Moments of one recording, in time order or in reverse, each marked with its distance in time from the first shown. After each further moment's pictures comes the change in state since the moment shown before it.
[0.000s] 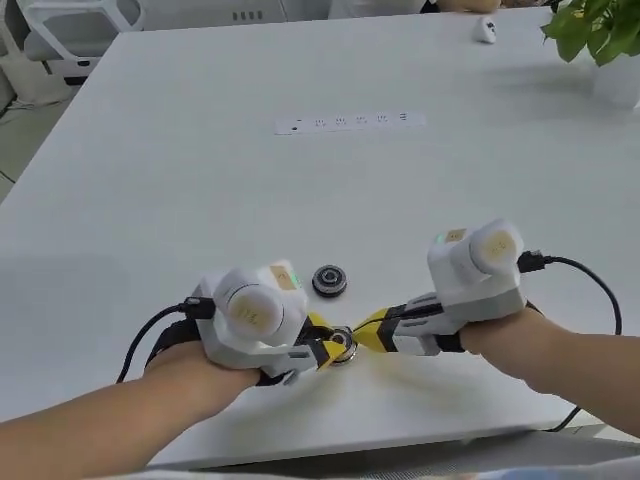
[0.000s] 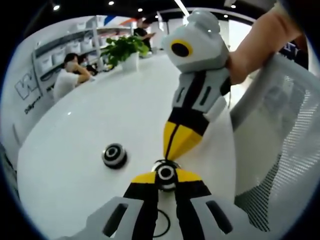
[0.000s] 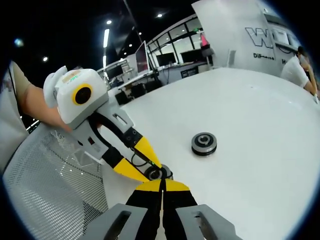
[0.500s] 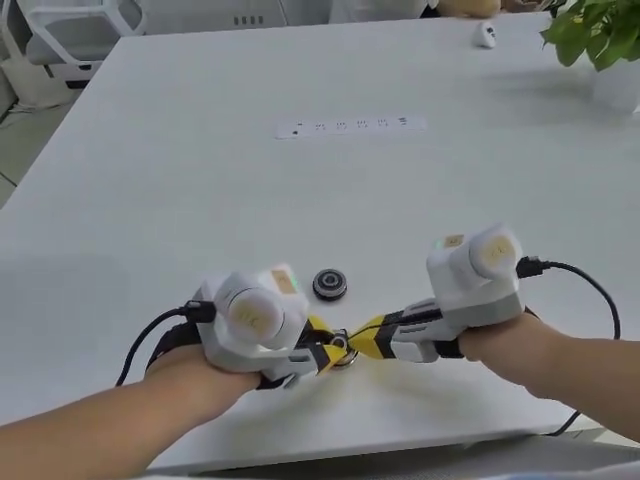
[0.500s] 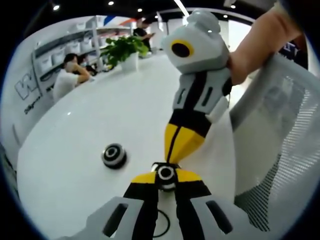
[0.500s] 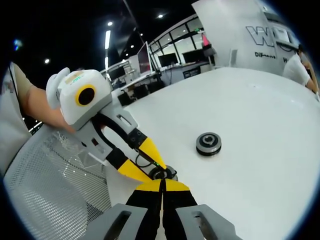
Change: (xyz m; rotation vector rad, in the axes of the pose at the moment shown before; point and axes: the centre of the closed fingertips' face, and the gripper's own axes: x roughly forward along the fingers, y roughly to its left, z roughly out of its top) left arm 0.001 -0.001 0.000 0.001 -0.003 -0.005; right arm 0.001 0.007 0.000 0.011 -0.007 0.030
